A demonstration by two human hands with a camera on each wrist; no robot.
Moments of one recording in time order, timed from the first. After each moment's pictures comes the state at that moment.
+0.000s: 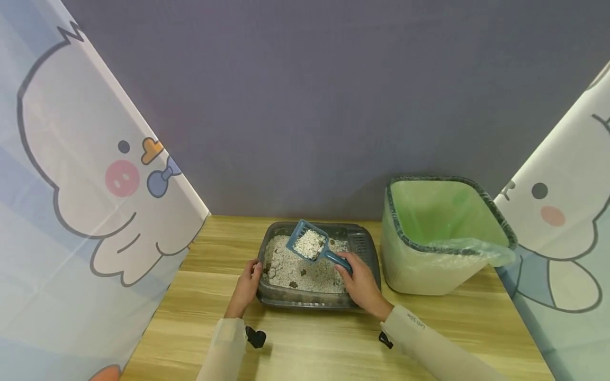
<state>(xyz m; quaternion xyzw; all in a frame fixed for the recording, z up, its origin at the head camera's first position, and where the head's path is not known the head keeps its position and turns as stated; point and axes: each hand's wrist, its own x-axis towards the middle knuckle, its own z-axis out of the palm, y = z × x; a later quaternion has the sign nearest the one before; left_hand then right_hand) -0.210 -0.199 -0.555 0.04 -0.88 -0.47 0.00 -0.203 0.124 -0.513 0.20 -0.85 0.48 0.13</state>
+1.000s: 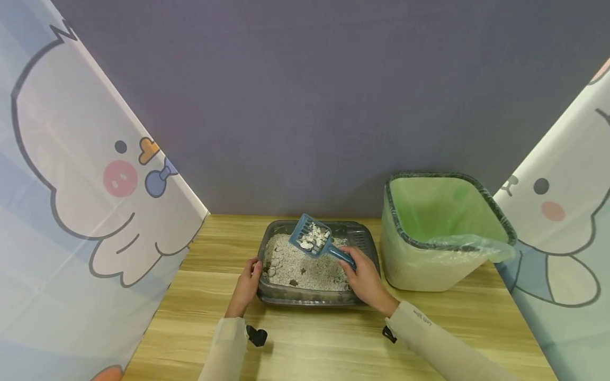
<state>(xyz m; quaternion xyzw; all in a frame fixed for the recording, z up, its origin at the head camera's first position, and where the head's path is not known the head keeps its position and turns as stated) -0.212 -0.199 -0.556 0.05 -0.88 -0.48 -0.01 -0.205 0.130 -0.501 0.21 -0.85 0.47 0.14</state>
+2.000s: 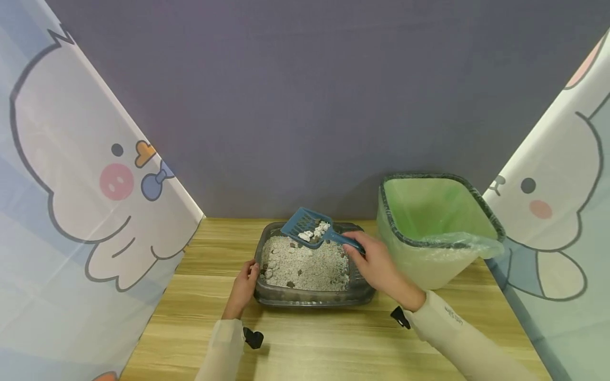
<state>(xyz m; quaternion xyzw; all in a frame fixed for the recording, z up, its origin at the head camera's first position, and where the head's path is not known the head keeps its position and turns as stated) -0.210 -0.202 -0.554 0.04 -0.88 -0.47 0.00 -0.185 0.147 -0.398 0.23 -0.88 0.41 0.12</state>
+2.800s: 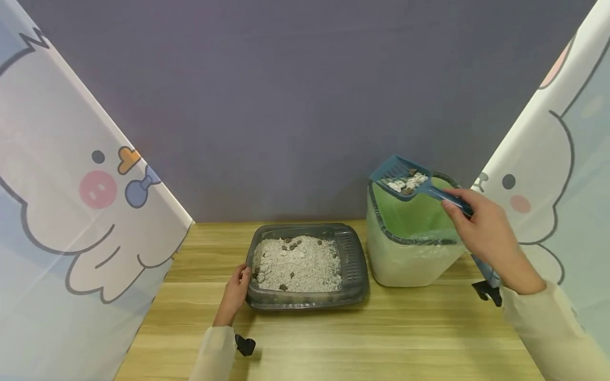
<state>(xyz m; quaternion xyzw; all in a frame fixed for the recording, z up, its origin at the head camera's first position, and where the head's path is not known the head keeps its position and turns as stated) -0.213 -0.208 -0.561 0.04 -0.89 -0.46 -0.01 -0.172 0.298 -0.310 0.08 -0.93 0.27 0.23</state>
